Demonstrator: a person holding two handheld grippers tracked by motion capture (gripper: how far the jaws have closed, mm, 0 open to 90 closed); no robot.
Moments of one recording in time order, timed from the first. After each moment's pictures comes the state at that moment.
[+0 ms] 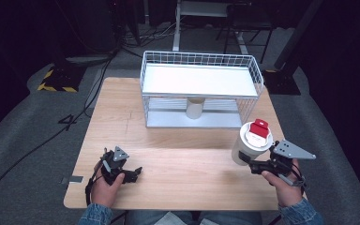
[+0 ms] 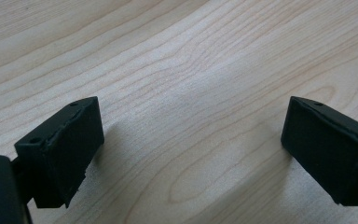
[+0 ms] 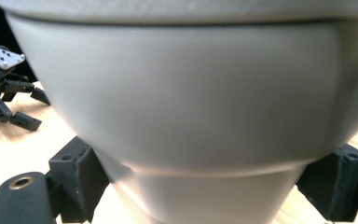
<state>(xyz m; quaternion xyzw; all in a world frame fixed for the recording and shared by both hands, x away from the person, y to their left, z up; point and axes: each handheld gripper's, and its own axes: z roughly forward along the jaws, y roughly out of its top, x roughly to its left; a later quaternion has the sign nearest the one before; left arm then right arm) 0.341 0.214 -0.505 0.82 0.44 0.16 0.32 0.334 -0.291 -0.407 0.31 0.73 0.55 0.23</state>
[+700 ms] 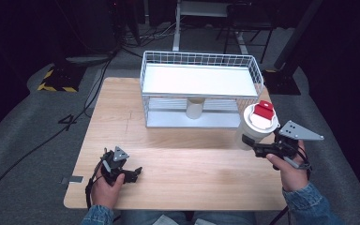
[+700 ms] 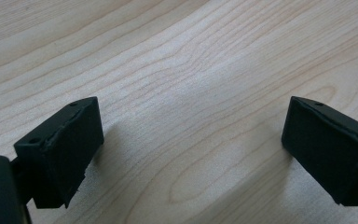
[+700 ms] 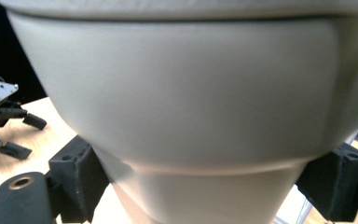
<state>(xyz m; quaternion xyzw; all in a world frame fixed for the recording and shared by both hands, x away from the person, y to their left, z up) 0.341 0.214 -0.505 0.82 0.44 0.16 0.32 0.361 -0.291 -0.362 0.30 0.73 0.56 0.25</state>
